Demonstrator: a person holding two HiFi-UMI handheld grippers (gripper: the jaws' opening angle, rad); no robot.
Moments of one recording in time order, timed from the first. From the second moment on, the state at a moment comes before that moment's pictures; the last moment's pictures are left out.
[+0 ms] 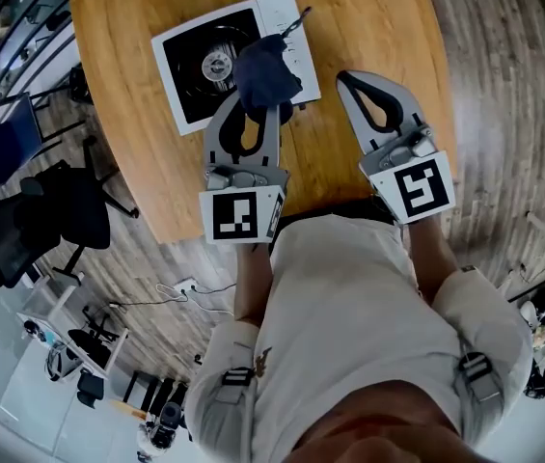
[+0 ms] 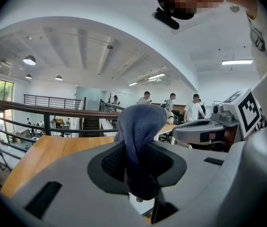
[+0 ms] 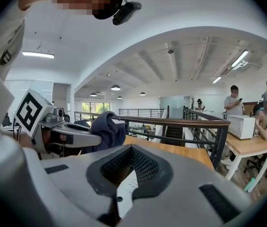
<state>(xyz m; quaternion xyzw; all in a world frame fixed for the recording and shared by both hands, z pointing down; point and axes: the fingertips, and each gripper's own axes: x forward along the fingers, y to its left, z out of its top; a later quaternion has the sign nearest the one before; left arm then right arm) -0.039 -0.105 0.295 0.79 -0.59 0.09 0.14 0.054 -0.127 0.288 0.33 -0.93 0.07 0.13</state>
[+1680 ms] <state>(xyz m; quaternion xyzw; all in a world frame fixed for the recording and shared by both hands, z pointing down) -0.041 -0.249 0.432 0.76 -0.58 0.21 0.21 0.065 -0.223 0.395 0.33 -0.92 0.13 0.18</state>
